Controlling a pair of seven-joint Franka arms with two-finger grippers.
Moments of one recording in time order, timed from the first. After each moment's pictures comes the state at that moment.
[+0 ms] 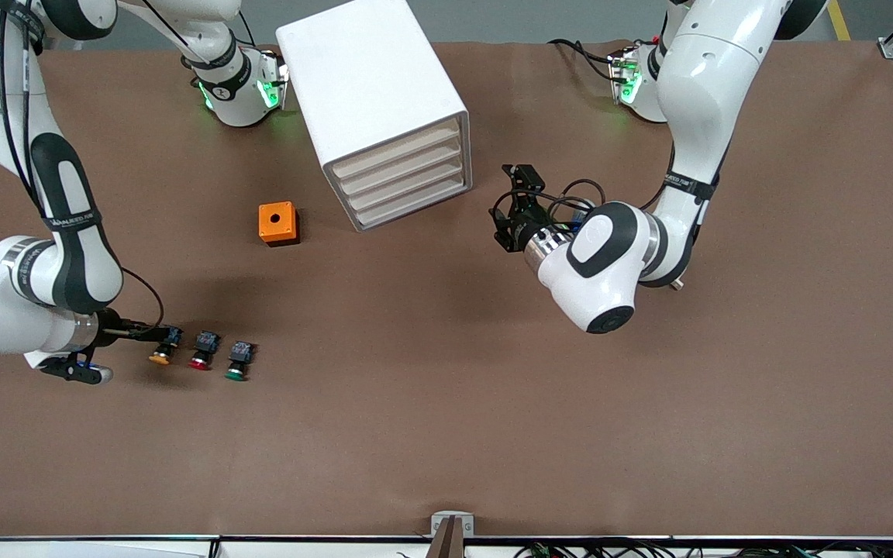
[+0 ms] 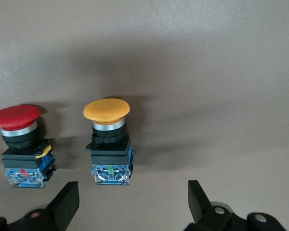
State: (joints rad) left arm -0.45 0.68 -0.05 -1.44 -0.85 1.30 -1.94; right arm -0.16 0.64 -0.03 -1.68 0.08 2.07 0.00
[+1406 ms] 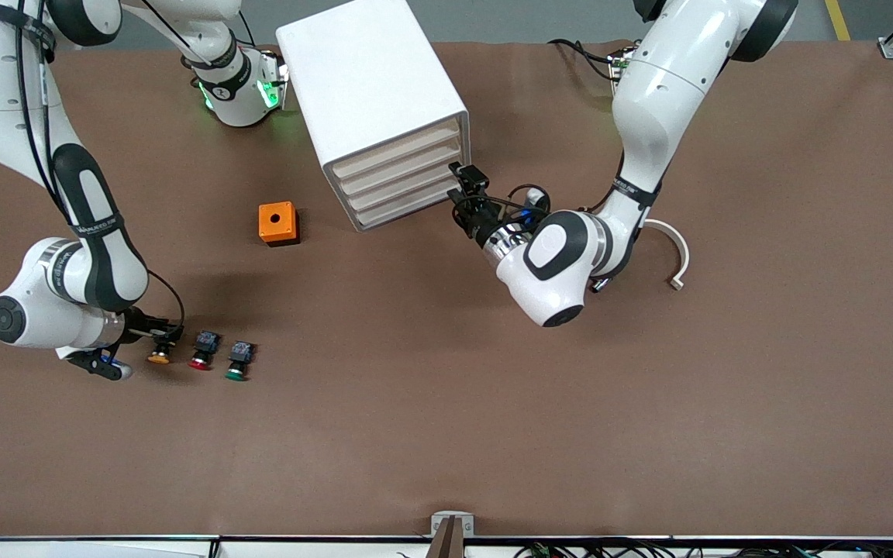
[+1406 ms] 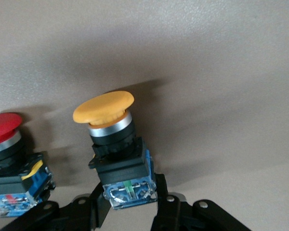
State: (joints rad) left arm -0.55 0.78 -0.05 -1.43 -1.06 1.36 -2.18; right arm -0.15 0.66 -0.02 -1.75 0.12 2.17 0.11
